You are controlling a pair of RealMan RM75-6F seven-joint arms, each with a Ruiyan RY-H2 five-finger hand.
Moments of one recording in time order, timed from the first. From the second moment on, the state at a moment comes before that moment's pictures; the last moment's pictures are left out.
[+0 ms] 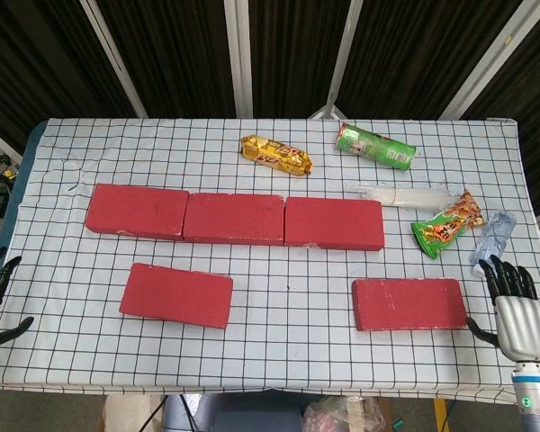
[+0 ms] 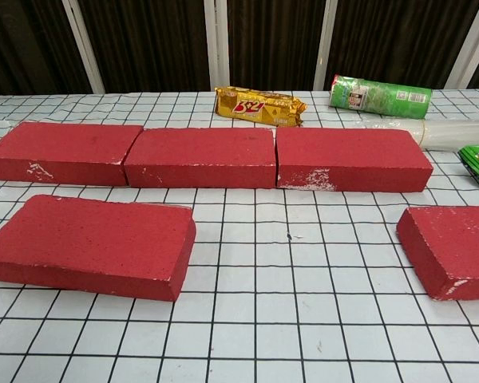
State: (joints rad) left arm -0.04 -1.12 -0.04 -1.66 1.50 1.57 0.20; right arm 0.08 -1.13 0.08 -1.67 -1.39 1.42 -0.18
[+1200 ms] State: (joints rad) left arm -0.03 -1.14 -0.04 -1.70 1.49 1.56 0.27; right arm 0.35 -0.88 0.04 -1.86 -1.18 0.86 -0.24
